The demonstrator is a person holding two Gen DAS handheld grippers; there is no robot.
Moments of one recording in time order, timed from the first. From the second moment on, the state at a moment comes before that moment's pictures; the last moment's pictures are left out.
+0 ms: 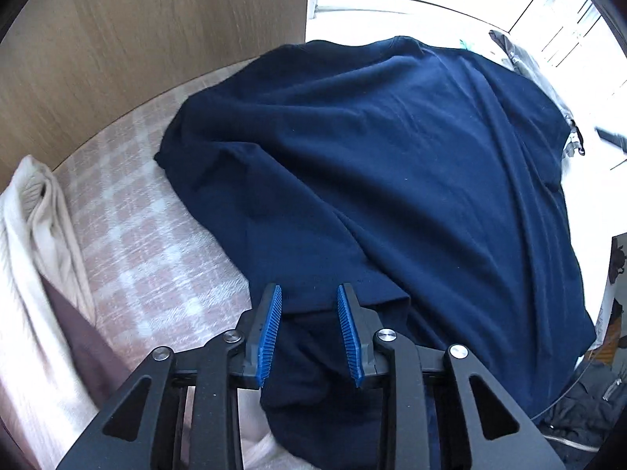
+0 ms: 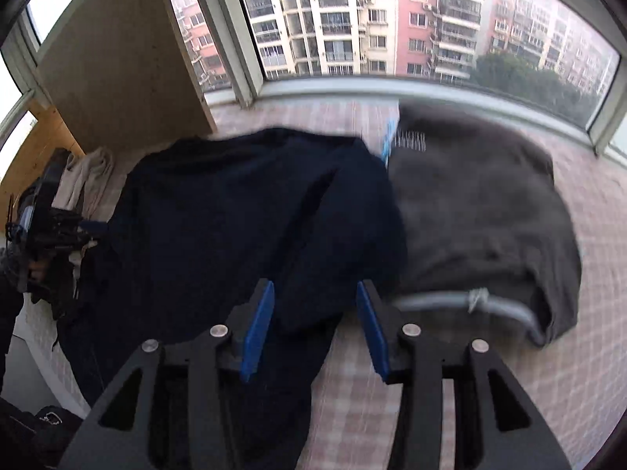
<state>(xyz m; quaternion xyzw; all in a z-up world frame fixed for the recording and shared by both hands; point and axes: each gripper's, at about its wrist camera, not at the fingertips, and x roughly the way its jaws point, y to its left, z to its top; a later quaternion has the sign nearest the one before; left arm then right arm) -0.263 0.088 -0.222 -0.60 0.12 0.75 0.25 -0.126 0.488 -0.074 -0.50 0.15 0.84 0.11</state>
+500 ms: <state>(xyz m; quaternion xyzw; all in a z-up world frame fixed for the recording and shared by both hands) -0.264 0.079 -0.204 -0.60 0.12 0.76 0.23 -0.065 0.447 -0.165 -0.56 0.22 0.79 0.12</state>
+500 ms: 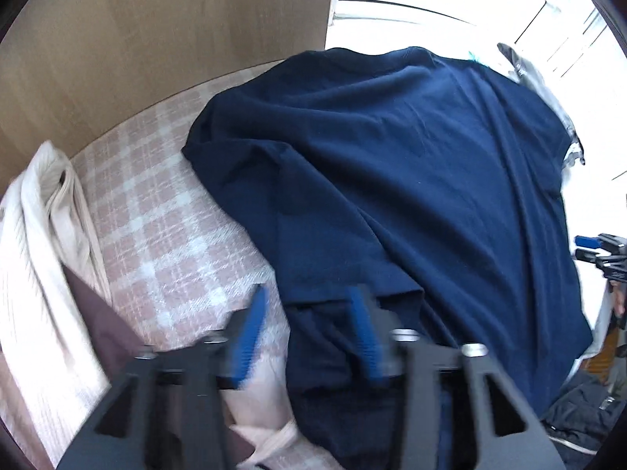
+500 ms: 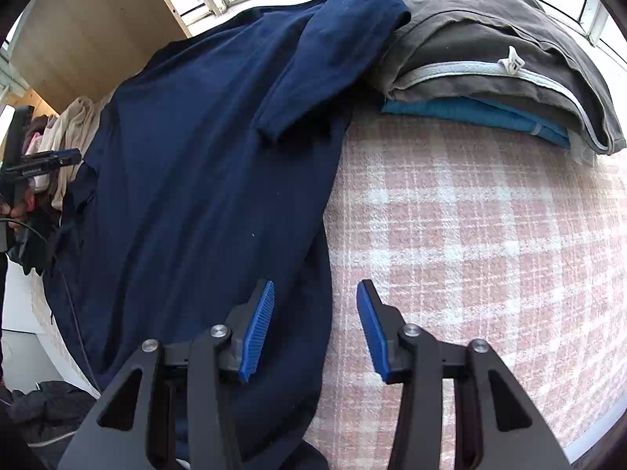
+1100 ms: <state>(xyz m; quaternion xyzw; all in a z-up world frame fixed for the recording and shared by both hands) -0.269 0.051 -0.180 -0.58 0.14 0.78 0.20 -0.086 0.435 -0.177 -0.58 0.19 0.78 0.12</state>
